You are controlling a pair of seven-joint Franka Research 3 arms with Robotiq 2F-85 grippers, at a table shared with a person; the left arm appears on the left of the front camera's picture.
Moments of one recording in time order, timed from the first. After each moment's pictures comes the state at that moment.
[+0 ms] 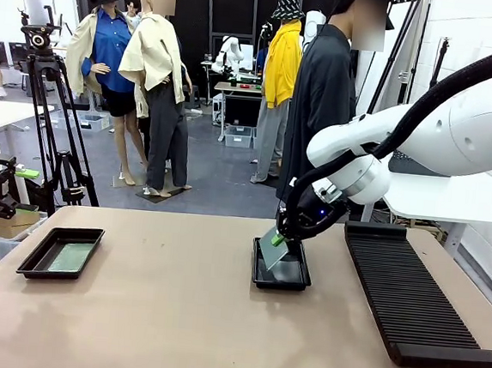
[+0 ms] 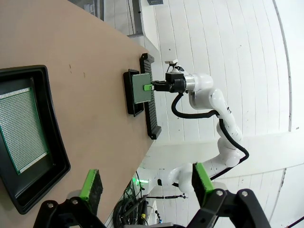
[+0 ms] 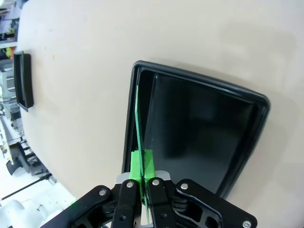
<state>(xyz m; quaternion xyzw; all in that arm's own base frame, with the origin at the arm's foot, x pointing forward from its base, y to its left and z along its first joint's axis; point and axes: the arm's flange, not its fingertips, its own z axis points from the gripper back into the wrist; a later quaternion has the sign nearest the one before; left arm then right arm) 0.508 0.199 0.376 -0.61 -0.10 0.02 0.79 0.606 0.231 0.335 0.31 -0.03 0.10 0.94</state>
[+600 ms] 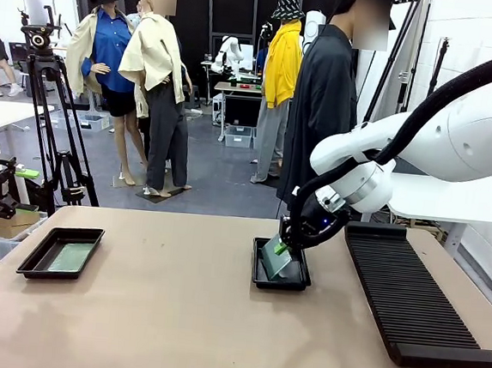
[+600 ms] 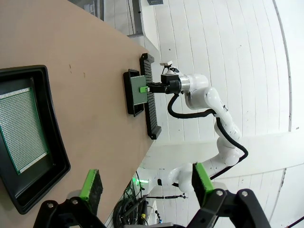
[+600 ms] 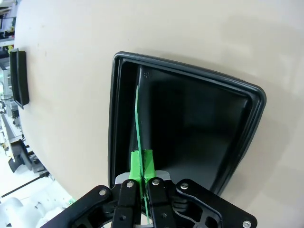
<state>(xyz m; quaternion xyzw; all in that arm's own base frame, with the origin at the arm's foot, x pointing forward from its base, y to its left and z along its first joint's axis) 0.508 0.199 0.376 -0.61 -0.10 0.02 0.79 0.604 0.220 0.314 0.32 -0.01 0.09 0.94</state>
